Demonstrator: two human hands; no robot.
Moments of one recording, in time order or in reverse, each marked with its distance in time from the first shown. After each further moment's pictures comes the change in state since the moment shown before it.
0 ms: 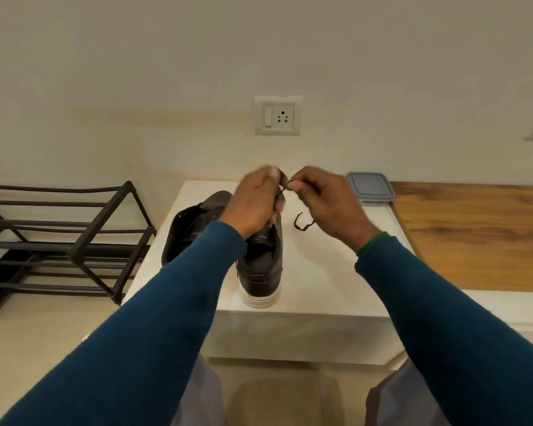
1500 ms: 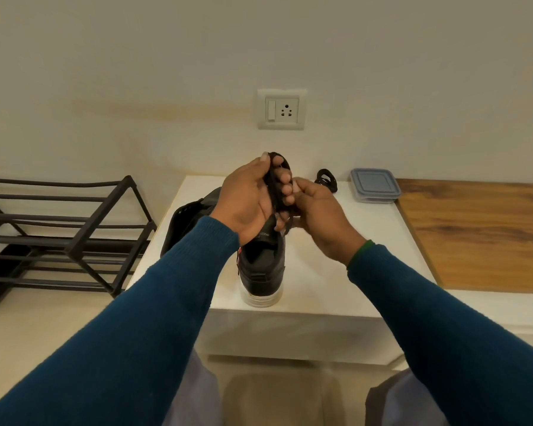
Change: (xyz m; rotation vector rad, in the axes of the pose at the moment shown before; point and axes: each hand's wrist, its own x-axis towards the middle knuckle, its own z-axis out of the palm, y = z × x) left_hand -0.007 0.018 -0.002 -0.793 -0.072 -0.178; right_hand -0.005 -0.013 0.032 0.676 -0.069 0.511
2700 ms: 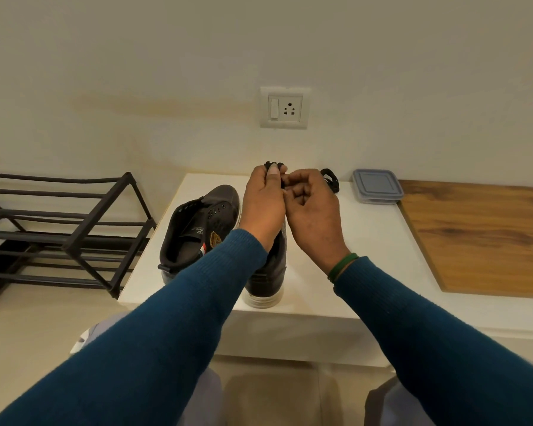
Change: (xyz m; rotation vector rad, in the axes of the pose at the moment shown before) left_hand 0.014 -0.039 0.008 0.297 0.349 0.152; right_hand 0.002 0.015 0.020 -0.390 0.411 -0.273
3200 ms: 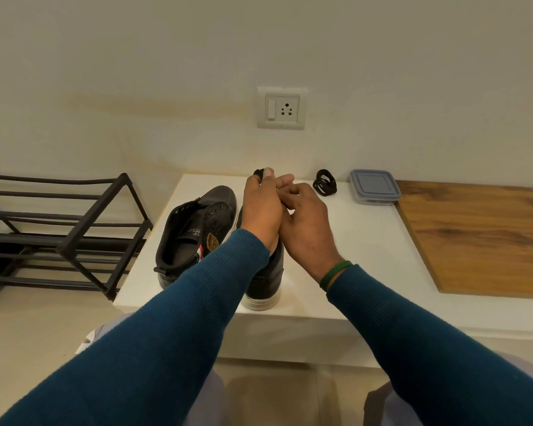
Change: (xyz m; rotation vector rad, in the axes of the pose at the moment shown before) left_hand 0.005 -0.006 0.008 -0.262 0.066 -0.157; right_hand -0.005 0.012 0.006 -0.377 -0.092 -0.113
